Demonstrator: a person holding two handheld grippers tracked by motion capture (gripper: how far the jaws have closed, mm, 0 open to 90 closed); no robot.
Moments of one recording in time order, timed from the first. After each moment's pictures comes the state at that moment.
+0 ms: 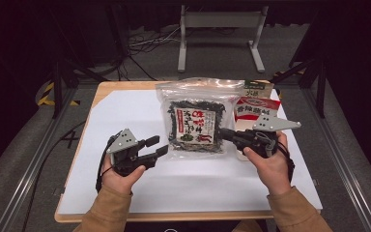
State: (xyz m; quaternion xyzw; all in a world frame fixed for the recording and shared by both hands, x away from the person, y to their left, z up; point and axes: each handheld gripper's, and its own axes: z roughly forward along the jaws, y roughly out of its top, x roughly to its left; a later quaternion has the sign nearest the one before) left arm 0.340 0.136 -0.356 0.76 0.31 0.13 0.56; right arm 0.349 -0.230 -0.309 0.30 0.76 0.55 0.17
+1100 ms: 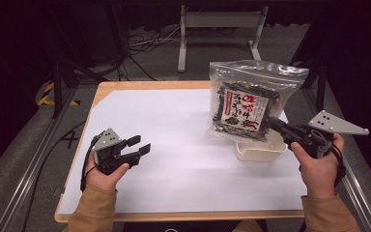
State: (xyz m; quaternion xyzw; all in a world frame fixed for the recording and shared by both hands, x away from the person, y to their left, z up) left arm 0.349 0.179 -0.368 0.76 0.36 0.15 0.53; right arm 0.323 -0.319 -0.277 0.35 0.71 0.54 0.28
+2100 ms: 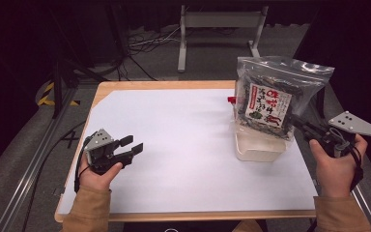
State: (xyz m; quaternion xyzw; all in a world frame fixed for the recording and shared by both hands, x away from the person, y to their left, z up) left arm 0.350 0.196 -0.373 0.75 0.38 0.15 0.52; right arm 0.321 -0.360 -0.279 0.41 0.68 0.50 0.35
